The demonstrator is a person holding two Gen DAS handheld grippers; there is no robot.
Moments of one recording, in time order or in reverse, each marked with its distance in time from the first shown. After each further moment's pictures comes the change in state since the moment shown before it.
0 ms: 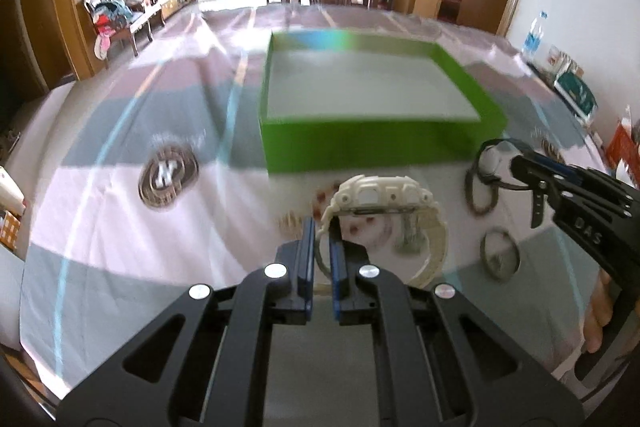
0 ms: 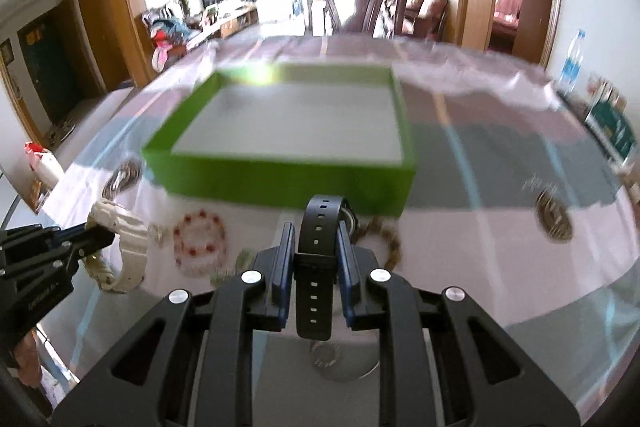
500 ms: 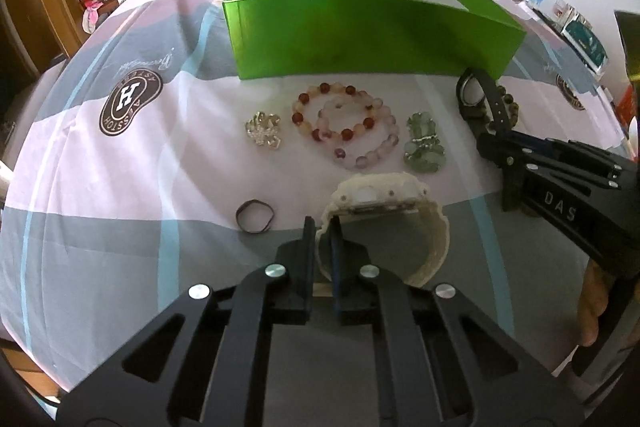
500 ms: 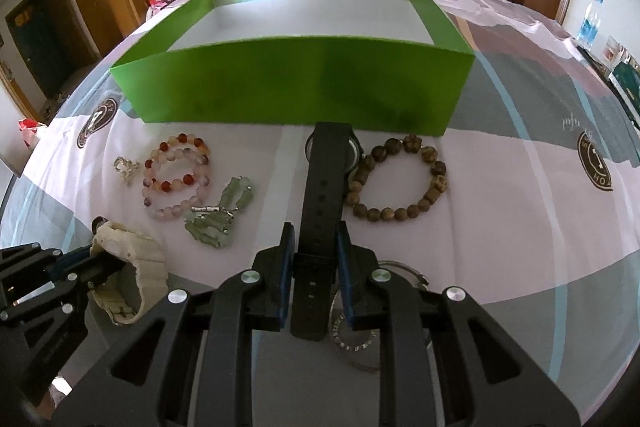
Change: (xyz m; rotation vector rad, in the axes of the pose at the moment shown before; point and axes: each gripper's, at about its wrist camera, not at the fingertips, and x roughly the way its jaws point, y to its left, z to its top) left arm 0.049 -0.011 -0.055 0.022 0.180 -0.006; right arm 0.064 0.013 -0.048 0.009 0.202 0.020
